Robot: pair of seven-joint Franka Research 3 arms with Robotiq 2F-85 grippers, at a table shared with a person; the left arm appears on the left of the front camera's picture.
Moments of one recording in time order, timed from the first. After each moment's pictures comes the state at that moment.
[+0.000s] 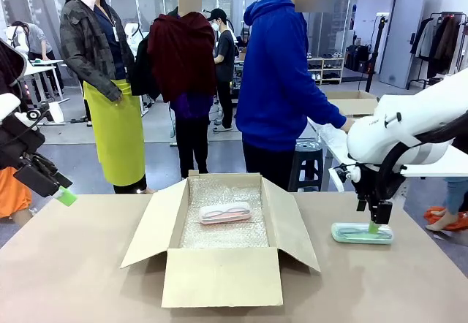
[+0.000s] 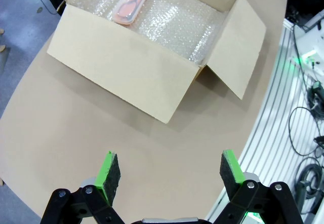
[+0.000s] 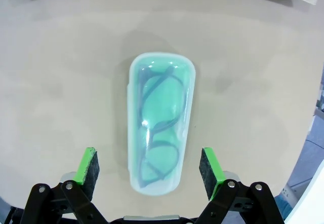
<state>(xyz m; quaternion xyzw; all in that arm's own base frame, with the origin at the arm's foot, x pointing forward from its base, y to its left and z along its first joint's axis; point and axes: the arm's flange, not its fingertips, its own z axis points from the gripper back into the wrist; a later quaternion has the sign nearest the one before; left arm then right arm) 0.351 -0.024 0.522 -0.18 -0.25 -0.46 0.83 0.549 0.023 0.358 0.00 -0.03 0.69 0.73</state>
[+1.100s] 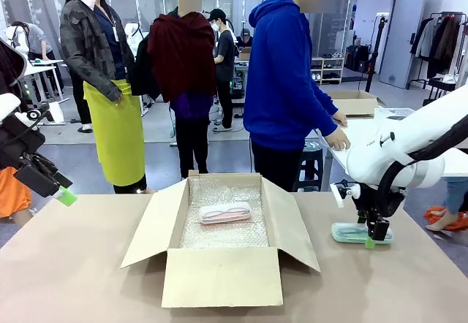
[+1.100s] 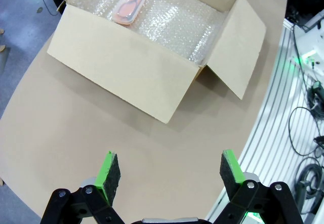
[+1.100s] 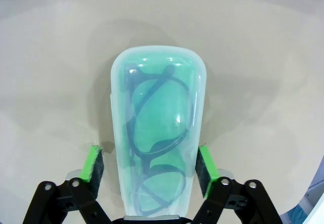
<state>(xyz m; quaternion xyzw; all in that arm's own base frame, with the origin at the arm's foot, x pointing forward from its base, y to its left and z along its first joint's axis) 0.351 -0.024 0.522 -0.18 -0.25 -0.46 0.83 0.552 0.008 0.313 0.01 -0.04 0.67 0.74</state>
